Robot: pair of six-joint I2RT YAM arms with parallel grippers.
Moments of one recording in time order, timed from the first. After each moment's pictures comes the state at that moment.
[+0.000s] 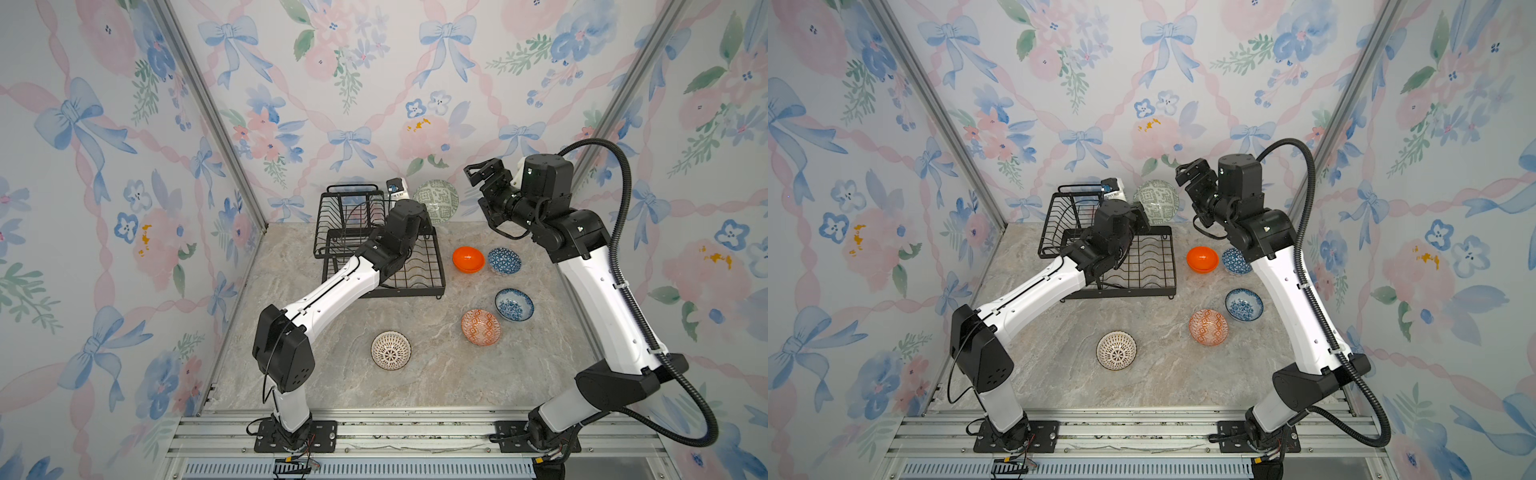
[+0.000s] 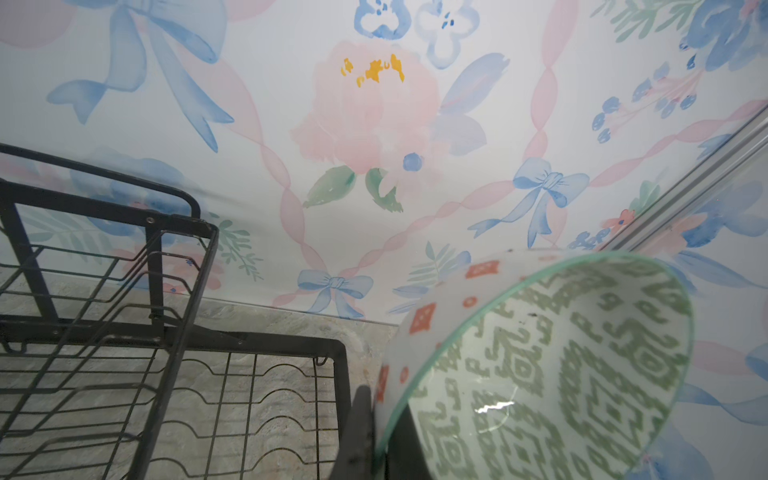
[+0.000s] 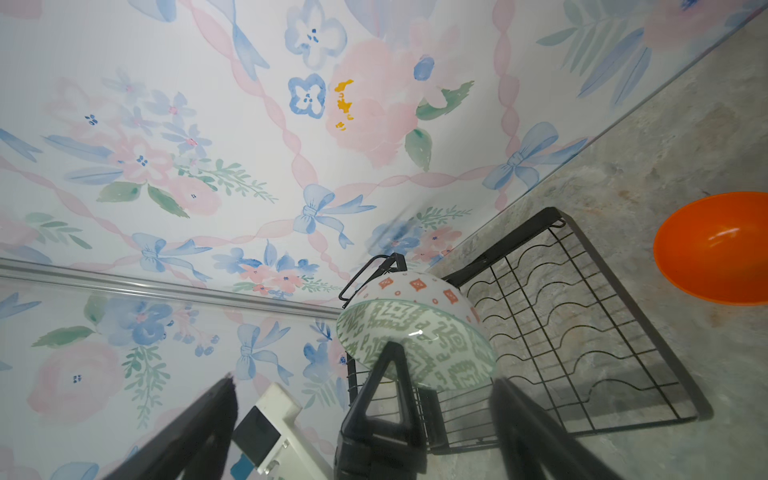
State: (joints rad) left arm -0.72 1.81 1.71 -0.06 -0.47 -0.52; right arm 0.43 1.60 2.09 -0.75 0.03 1.15
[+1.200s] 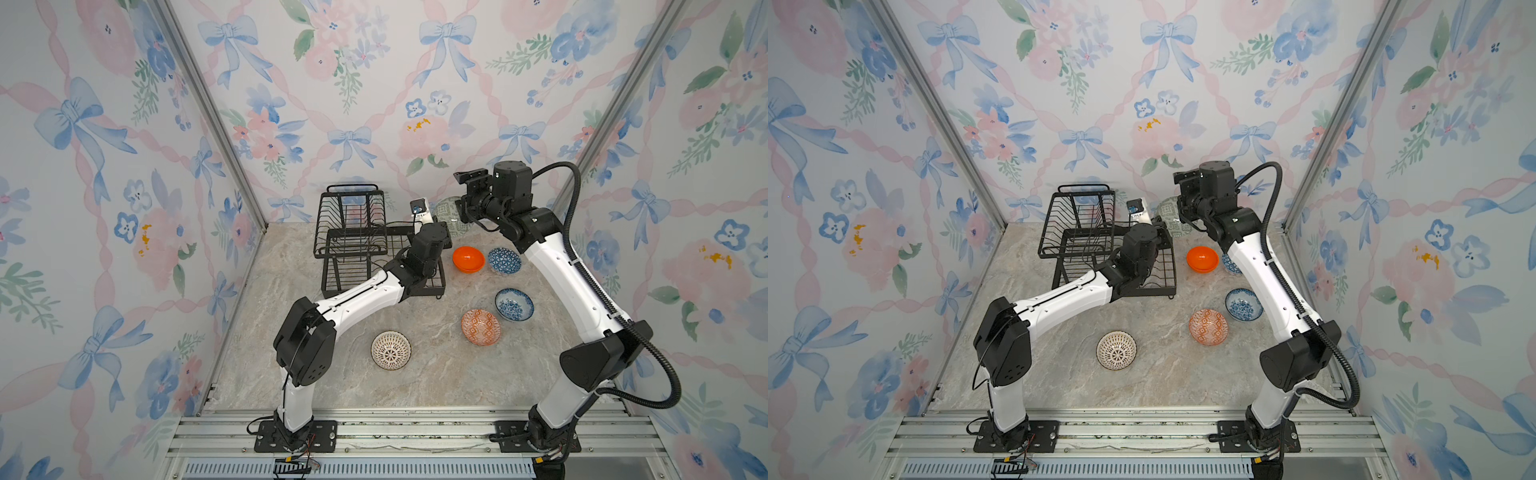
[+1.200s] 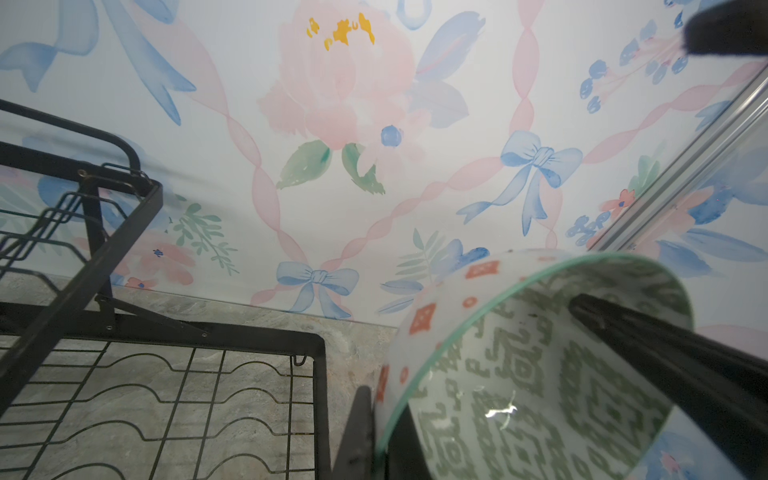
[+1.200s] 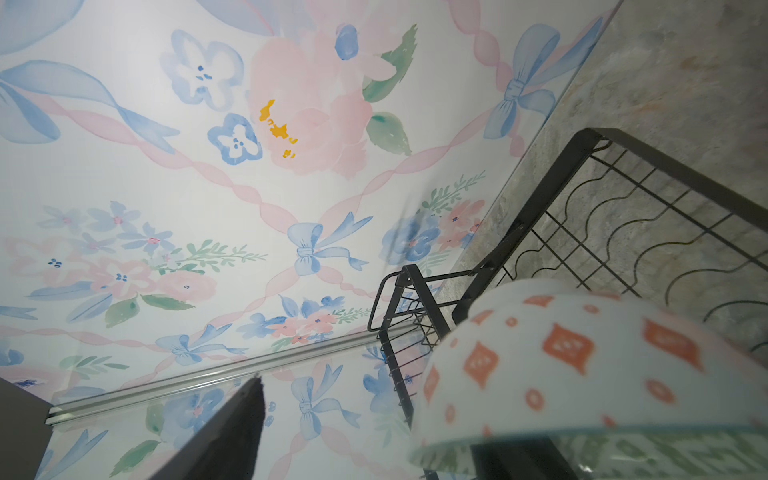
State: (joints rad) left arm -0.82 1.89 1.62 0.18 -0.62 -0.48; right arm 0.40 1.73 1.98 -0.54 0.01 1.53
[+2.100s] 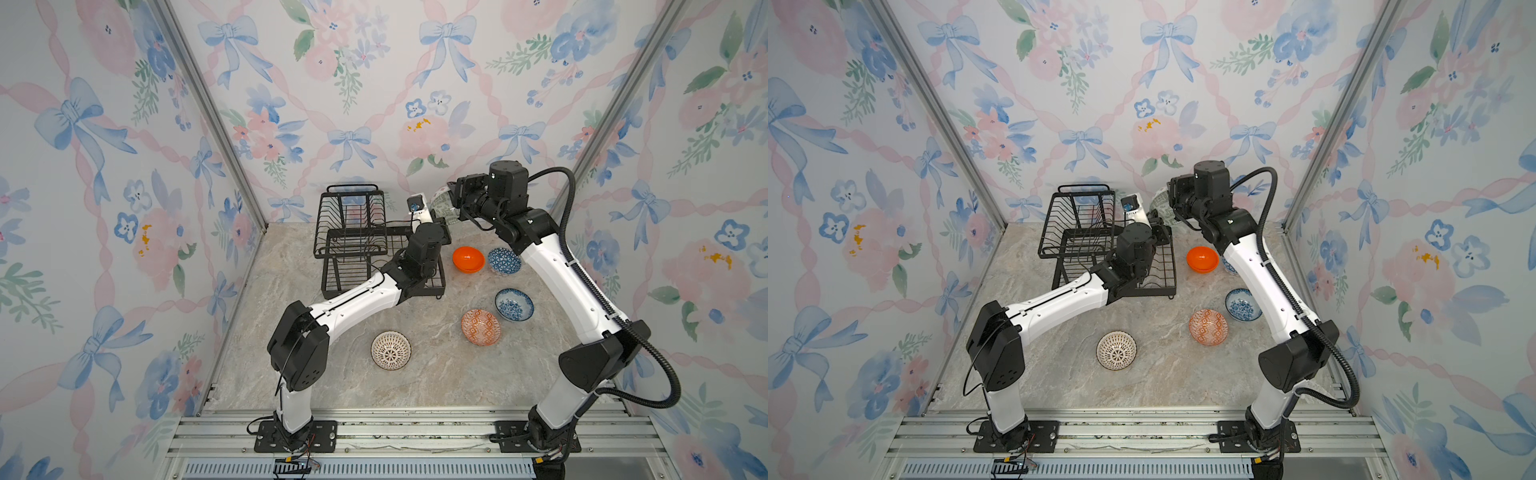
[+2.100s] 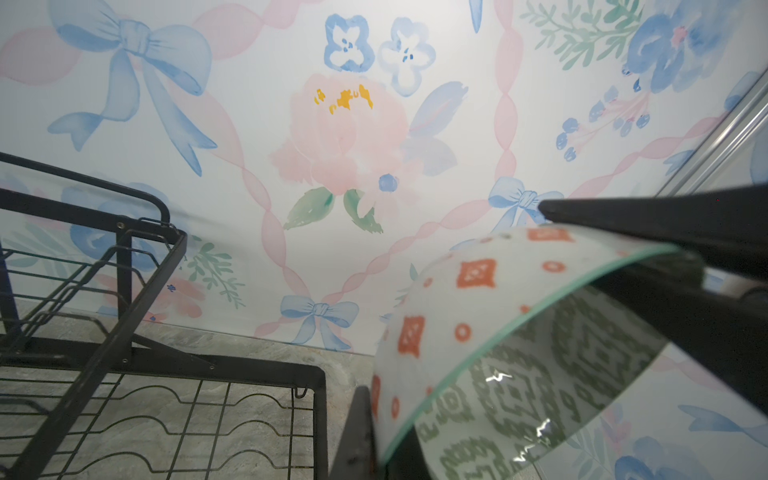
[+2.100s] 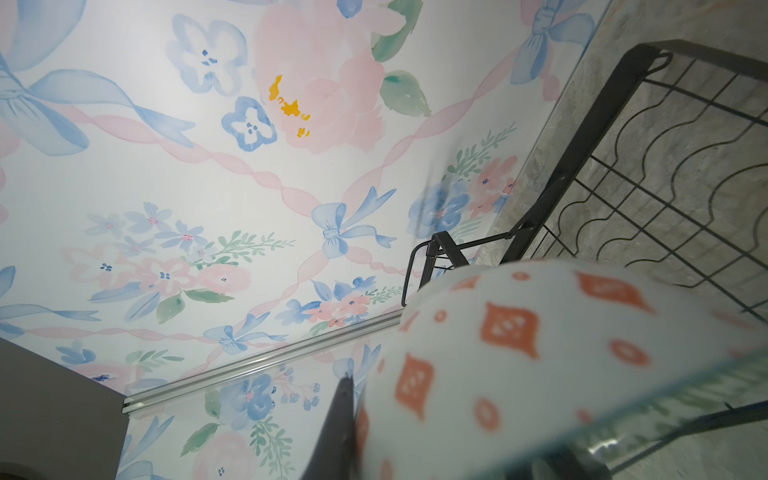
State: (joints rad) left arm -0.84 1.85 1.60 0.25 -0.67 -0.42; right arm 0.44 1.74 1.98 -0.49 -0.01 1.66
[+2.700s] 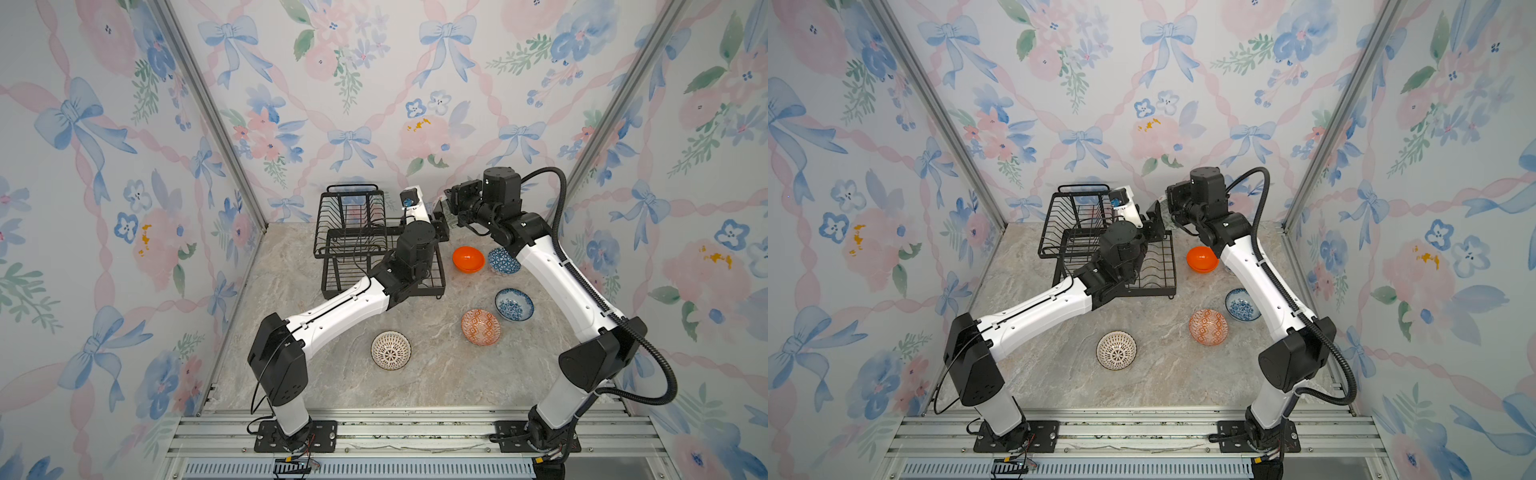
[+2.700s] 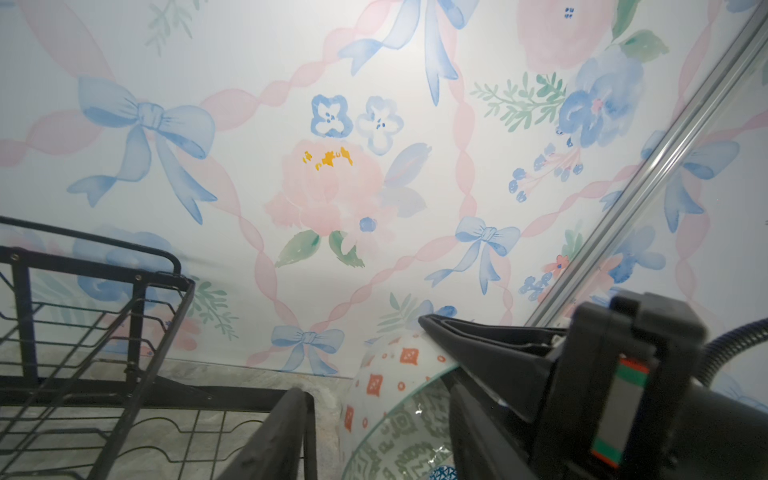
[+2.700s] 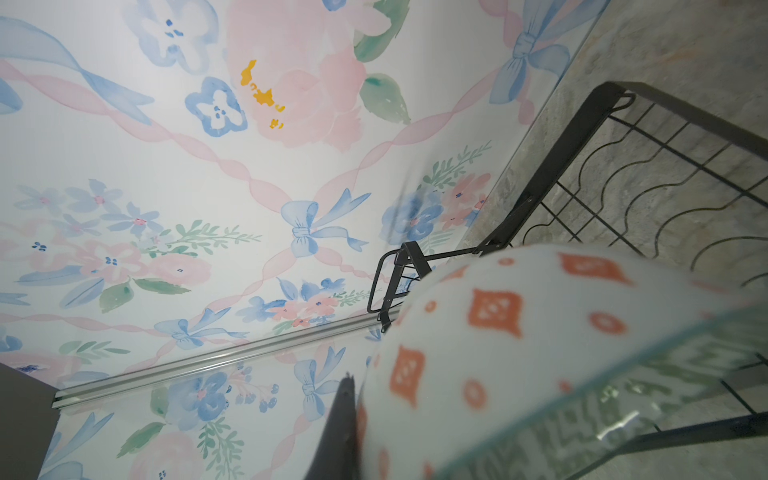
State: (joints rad) left arm -0.86 1.70 1.55 0.22 -0.68 -0.37; right arm 0.44 1.73 1.91 -0.45 -0.02 1.54
